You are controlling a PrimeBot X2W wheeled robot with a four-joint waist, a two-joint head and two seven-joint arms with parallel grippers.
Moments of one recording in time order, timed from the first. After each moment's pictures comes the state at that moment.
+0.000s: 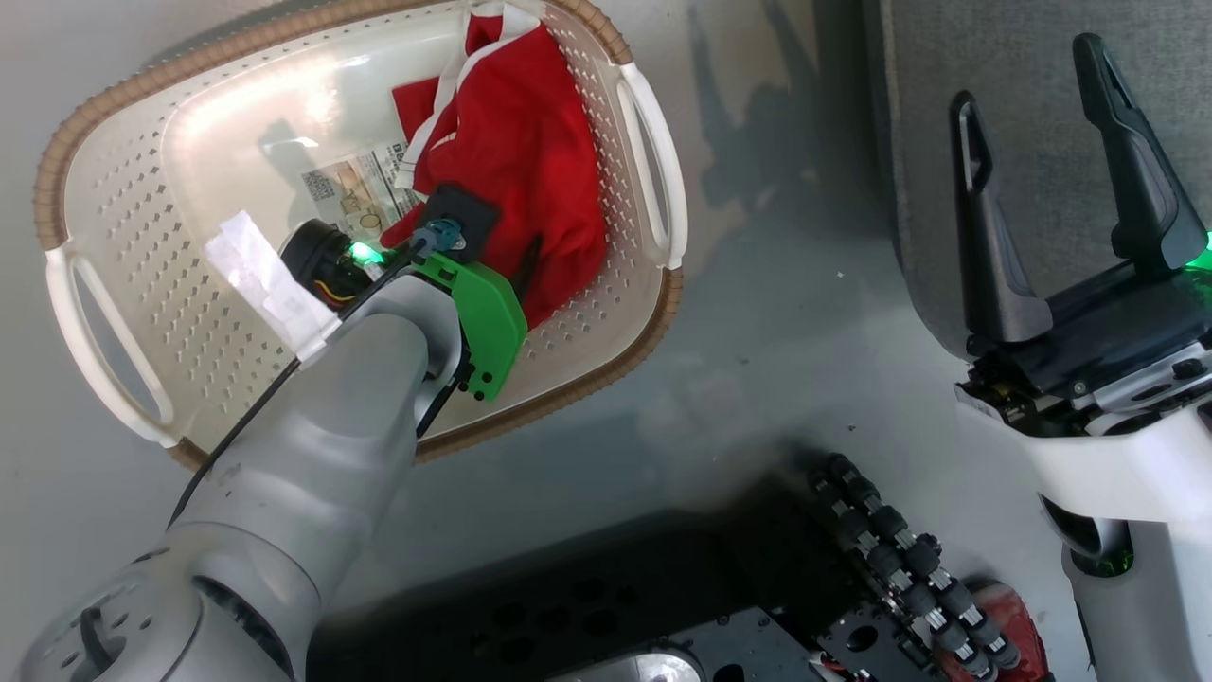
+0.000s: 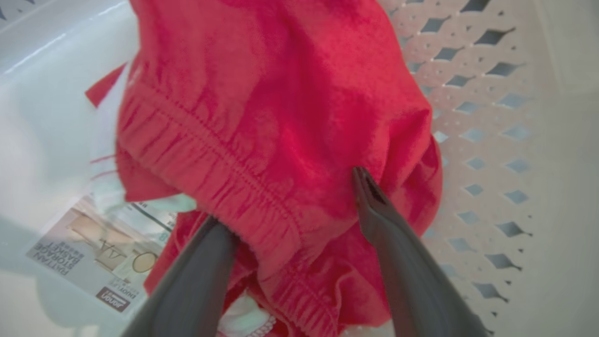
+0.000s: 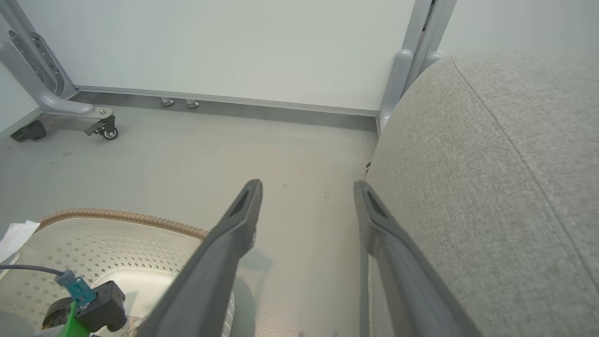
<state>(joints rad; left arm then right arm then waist) -1.06 0.06 -1.11 1.19 -0.71 -0.13 -0.18 -0.36 -0.17 0.12 -0.39 0.15 0.13 -0.26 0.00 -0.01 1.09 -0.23</state>
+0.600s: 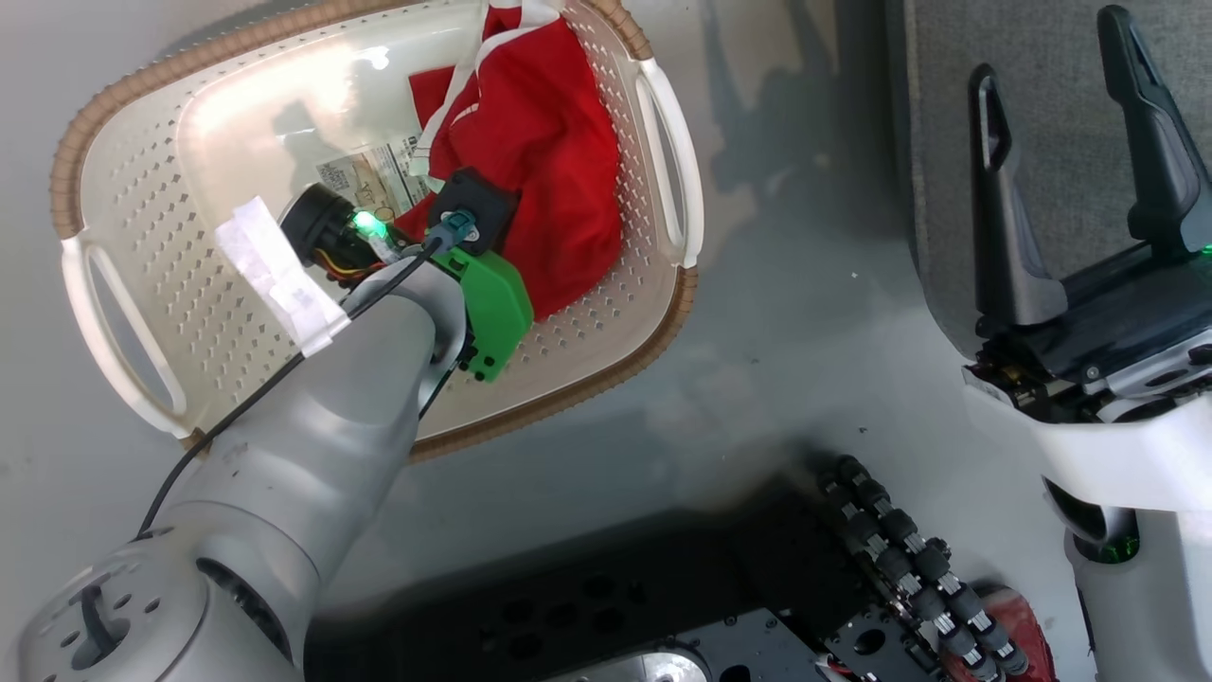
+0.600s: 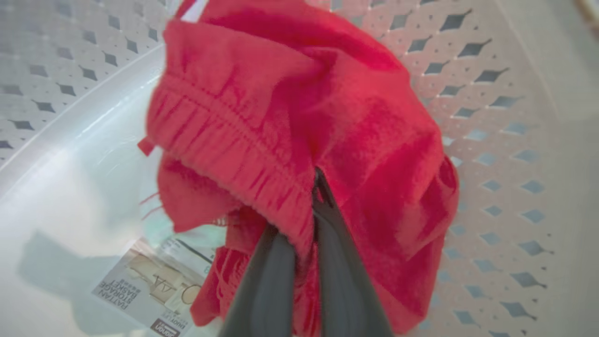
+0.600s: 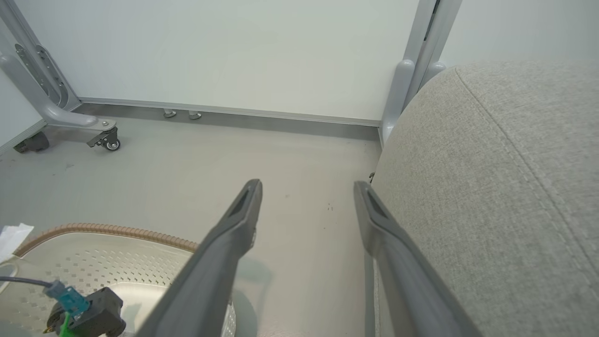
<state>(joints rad) -1.10 0.05 -1.17 1.21 -0.67 -0.10 -0.26 -0.39 -0.16 0.11 -0.40 0.15 0.13 -0.26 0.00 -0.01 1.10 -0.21</state>
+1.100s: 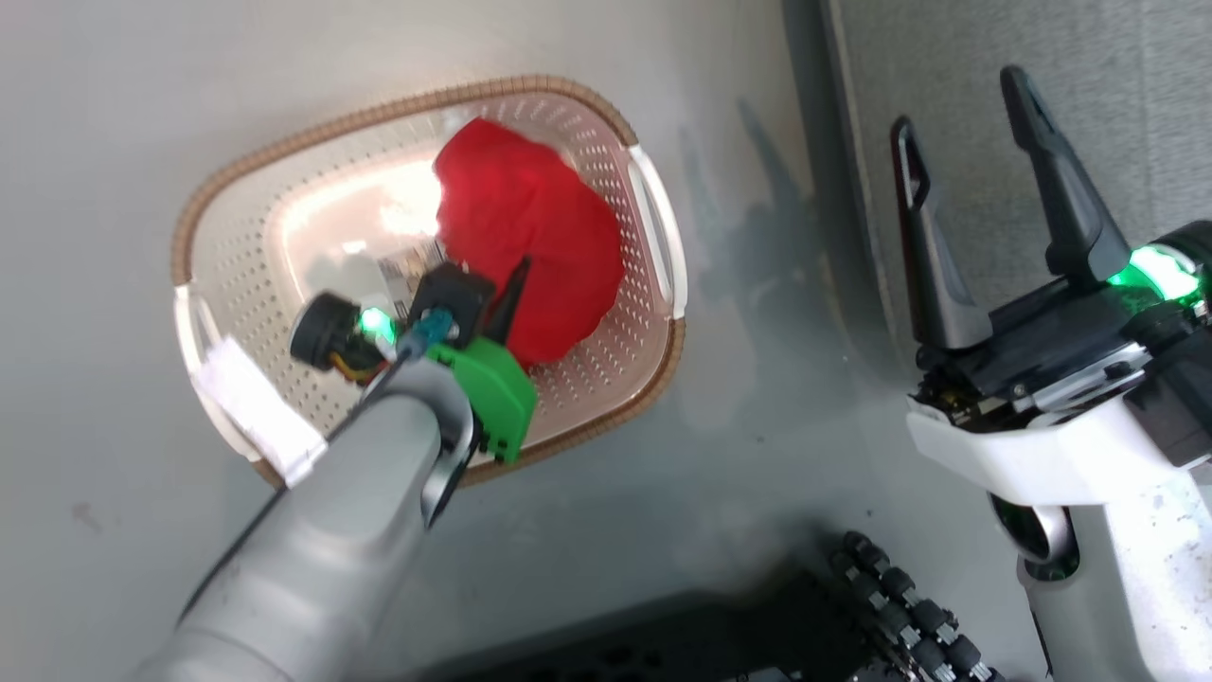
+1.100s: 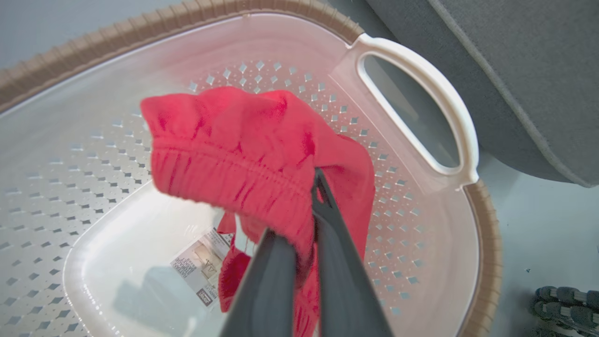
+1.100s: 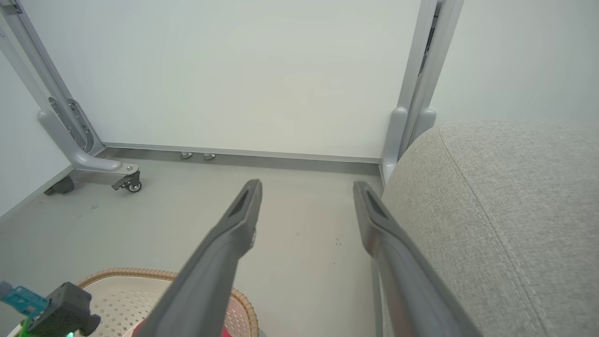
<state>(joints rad) -0.84 0.12 -0.90 0.89 -0.55 -0.02 -0.26 -0.36 -0.12 0.16 -0.31 0.15 0.13 -0.26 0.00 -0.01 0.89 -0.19</state>
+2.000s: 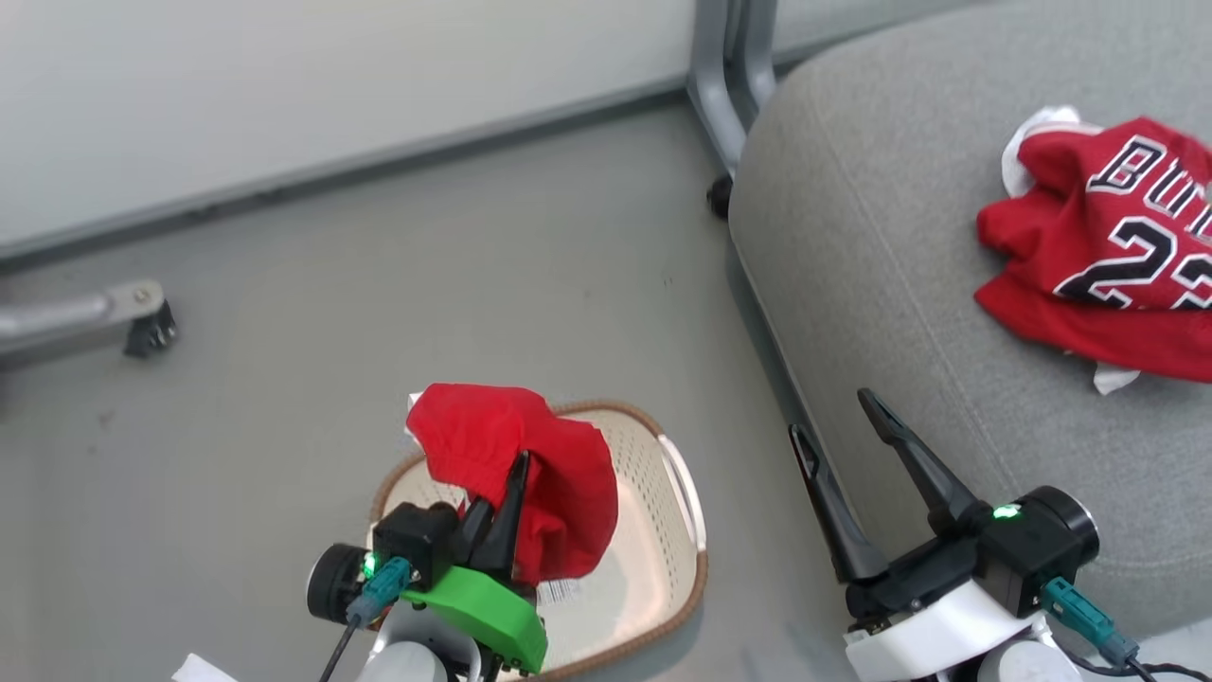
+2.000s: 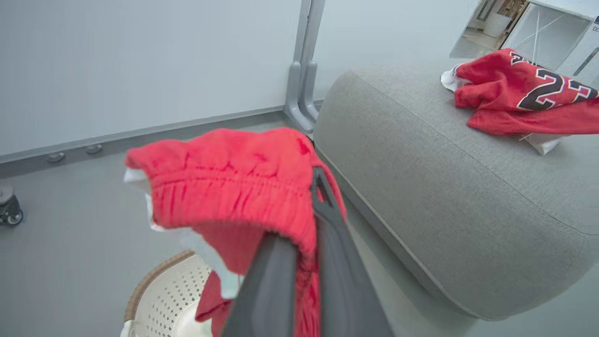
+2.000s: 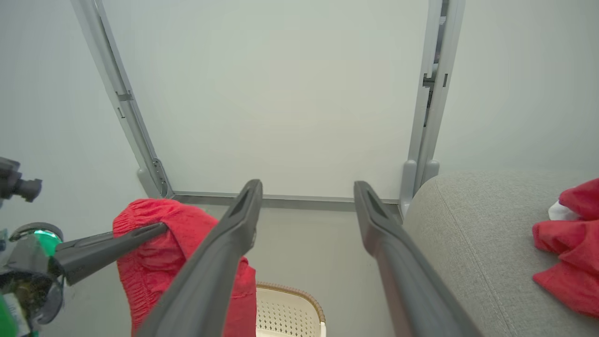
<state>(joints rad) -0.19 0.05 -0.43 0.44 -0.33 -0.08 -0.26 -0.01 -0.11 0.25 -0.10 0.18 0.13 -0.26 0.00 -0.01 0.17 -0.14</state>
